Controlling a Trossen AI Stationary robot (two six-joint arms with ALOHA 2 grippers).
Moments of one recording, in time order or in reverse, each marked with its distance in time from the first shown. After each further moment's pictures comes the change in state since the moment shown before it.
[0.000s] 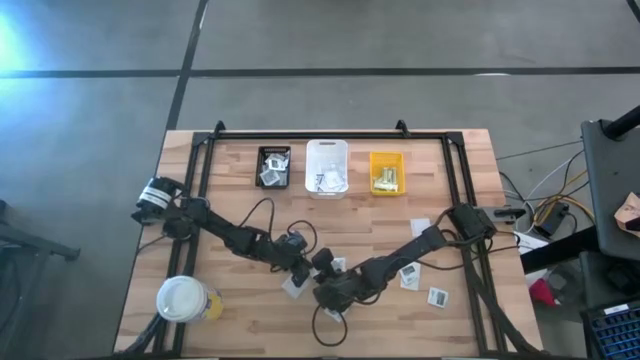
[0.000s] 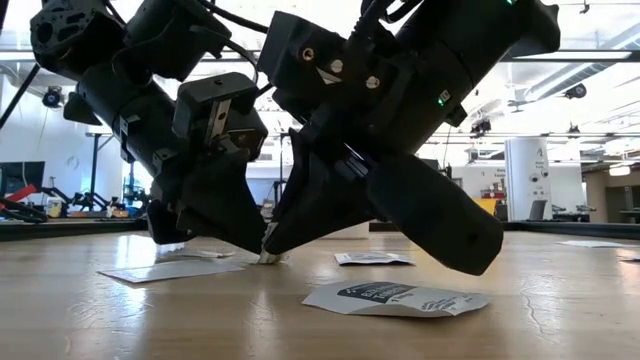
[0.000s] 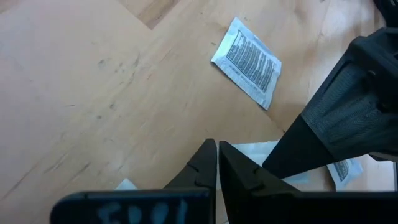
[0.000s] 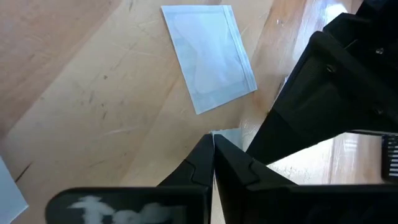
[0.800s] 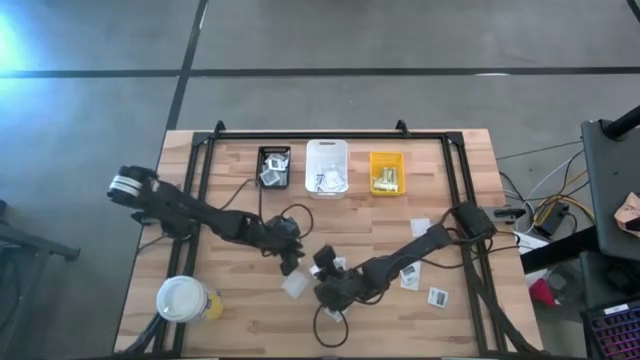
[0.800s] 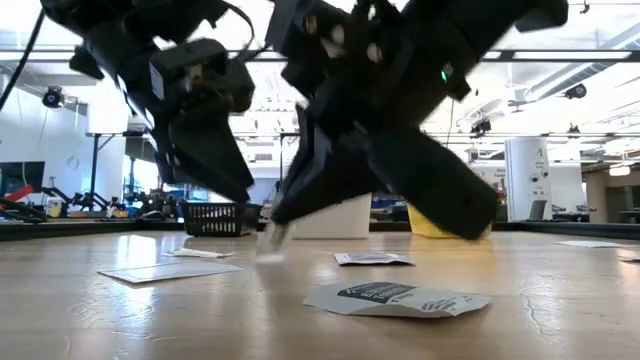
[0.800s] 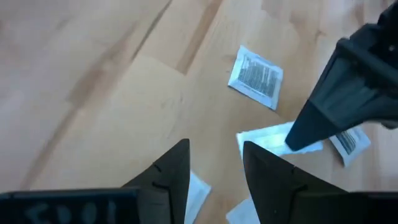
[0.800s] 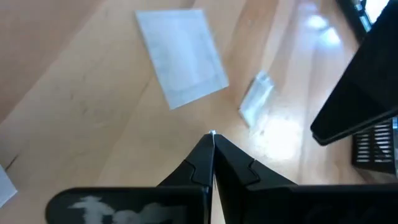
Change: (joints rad) left arm 0.078 -0.259 0.003 -0.326 0.020 0.259; right arm 0.009 -0.038 0.007 -0.053 0.058 0.018
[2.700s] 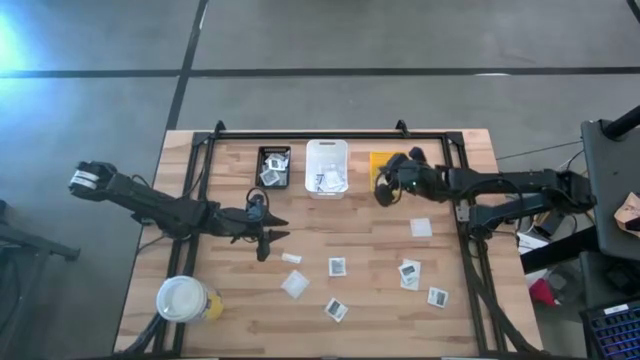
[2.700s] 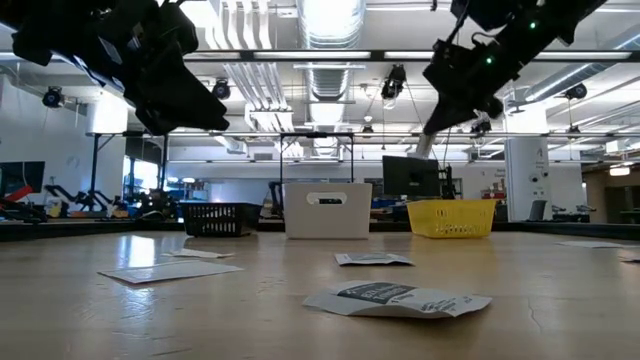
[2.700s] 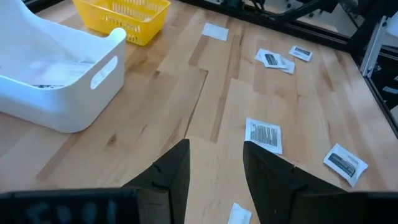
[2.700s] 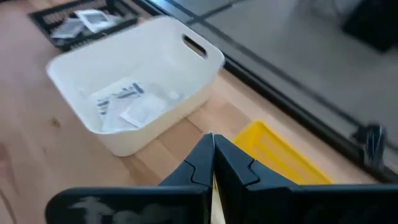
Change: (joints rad) left arm 0.003 -0.452 -0.244 0.101 -0.204 0.295; right arm -0.633 -1.006 -0.681 -0.062 -0.016 0.621
